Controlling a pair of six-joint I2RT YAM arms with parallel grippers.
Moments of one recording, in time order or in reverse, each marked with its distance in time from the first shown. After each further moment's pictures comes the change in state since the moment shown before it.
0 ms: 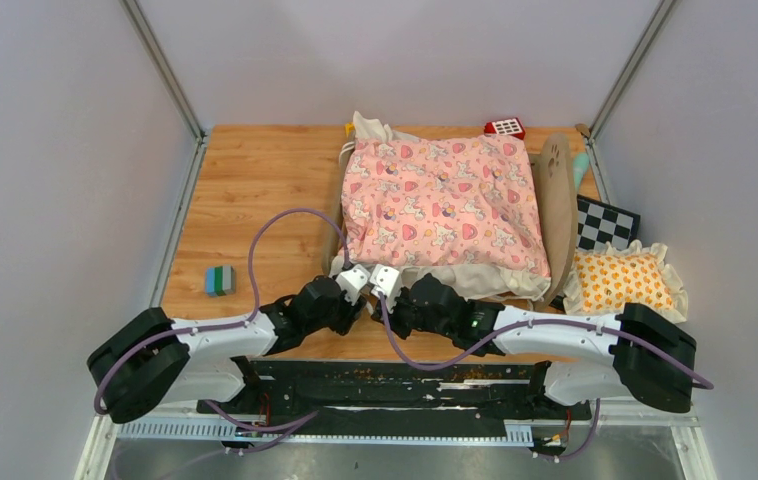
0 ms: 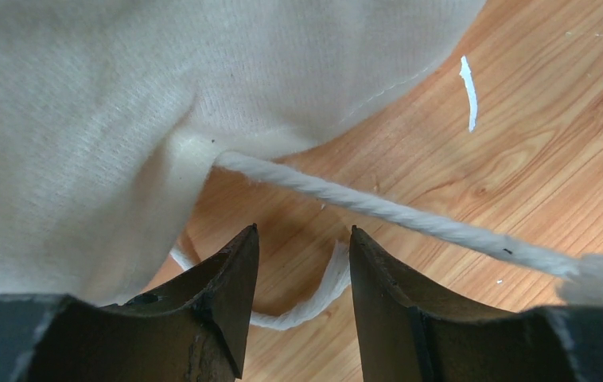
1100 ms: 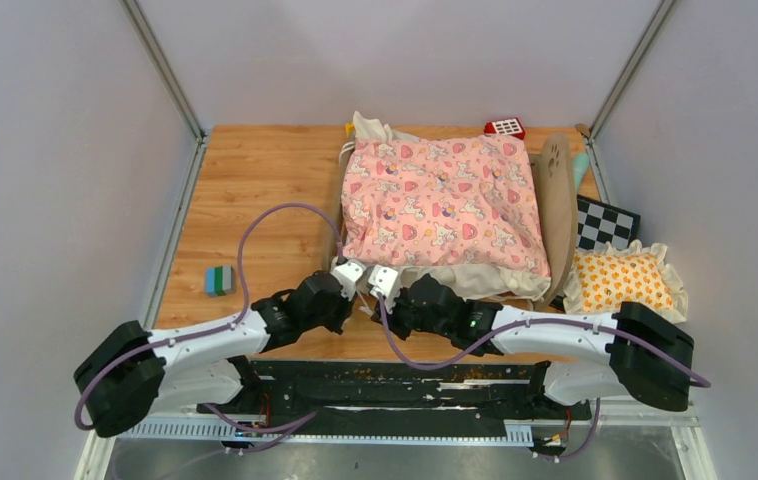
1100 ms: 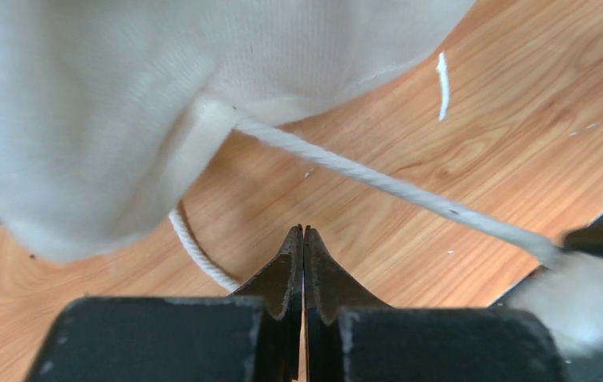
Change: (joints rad) left arm -0.005 -0.056 0.082 -0.236 0.011 -0.148; right arm 0.000 0.010 0.000 0.001 -0.002 0.004
